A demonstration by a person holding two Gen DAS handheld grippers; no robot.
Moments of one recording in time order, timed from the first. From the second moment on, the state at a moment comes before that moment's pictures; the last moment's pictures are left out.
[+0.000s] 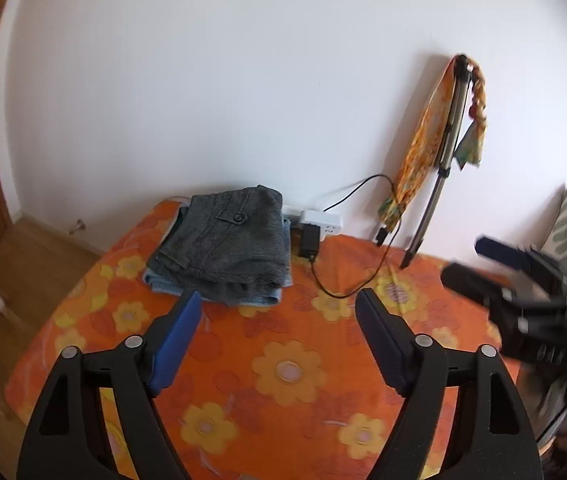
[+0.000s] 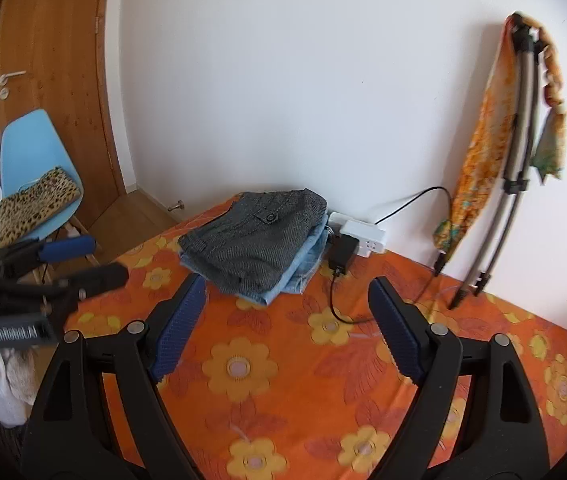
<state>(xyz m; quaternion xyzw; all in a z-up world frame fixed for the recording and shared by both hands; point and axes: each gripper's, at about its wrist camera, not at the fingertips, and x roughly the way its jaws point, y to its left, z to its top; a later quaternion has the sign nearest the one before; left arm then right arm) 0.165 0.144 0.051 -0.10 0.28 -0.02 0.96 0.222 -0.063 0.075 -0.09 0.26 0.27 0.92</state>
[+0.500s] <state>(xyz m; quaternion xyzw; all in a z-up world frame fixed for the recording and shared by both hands) 0.127 0.096 0.021 -0.05 0.29 0.01 0.95 0.158 -0.125 0.045 -0.06 0.26 0.21 0.94</state>
